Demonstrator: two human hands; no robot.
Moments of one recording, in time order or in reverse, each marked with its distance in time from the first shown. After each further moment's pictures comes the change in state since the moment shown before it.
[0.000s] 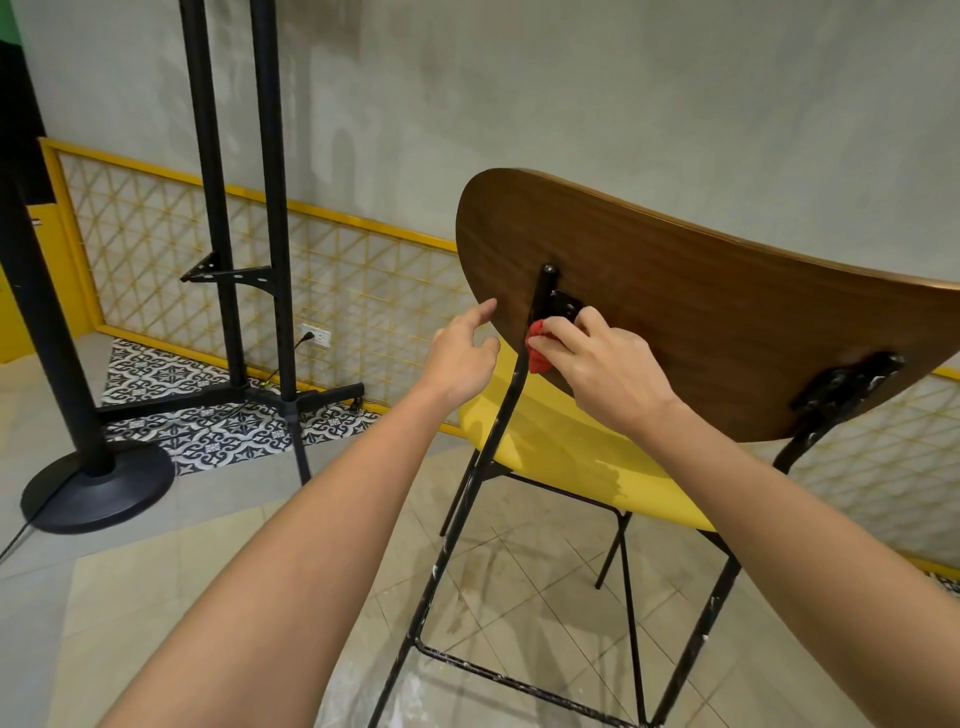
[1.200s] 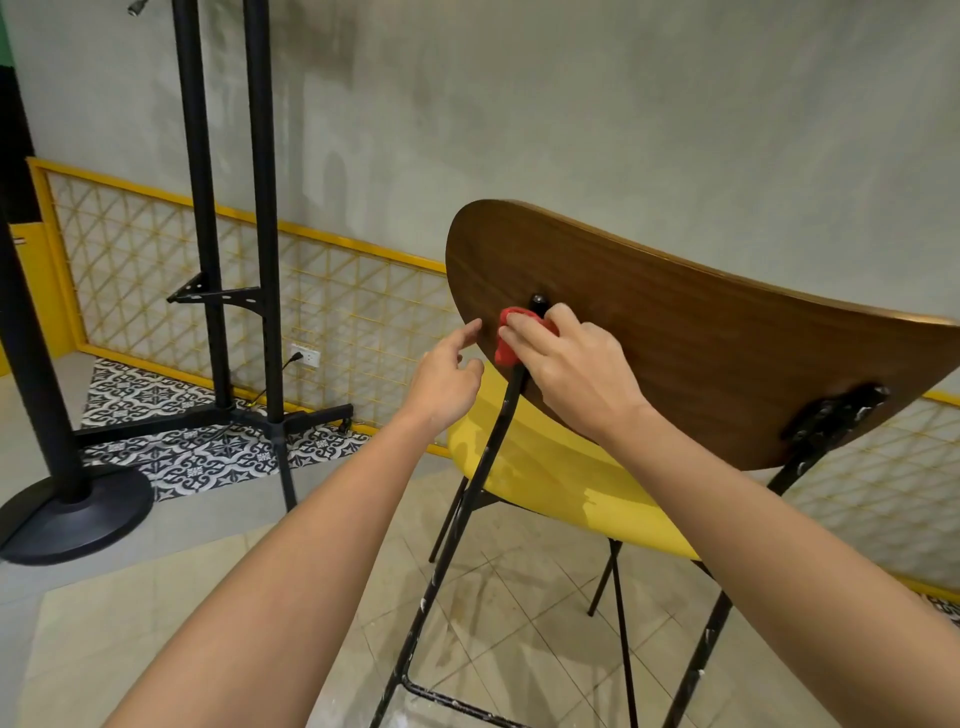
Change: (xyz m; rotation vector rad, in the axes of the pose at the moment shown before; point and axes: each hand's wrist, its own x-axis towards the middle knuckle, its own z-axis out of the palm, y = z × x) left_hand 0.007 0.001 -0.003 -0.059 -0.011 -0.016; right_hand 0.029 0.002 -0.002 -0.100 0.140 -0.009
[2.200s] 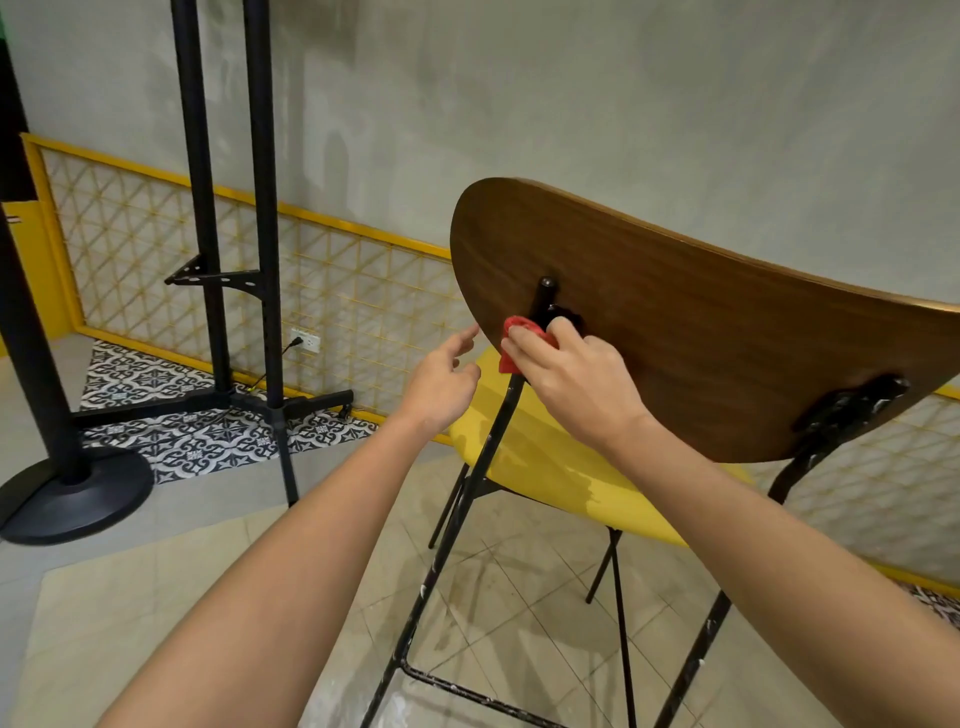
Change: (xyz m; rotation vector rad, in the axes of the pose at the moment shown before) left_hand -0.005 -0.018 0.001 -0.031 -0.024 -0.083; right_hand -0.016 -0.015 0.010 -0.030 -0.048 -0.048
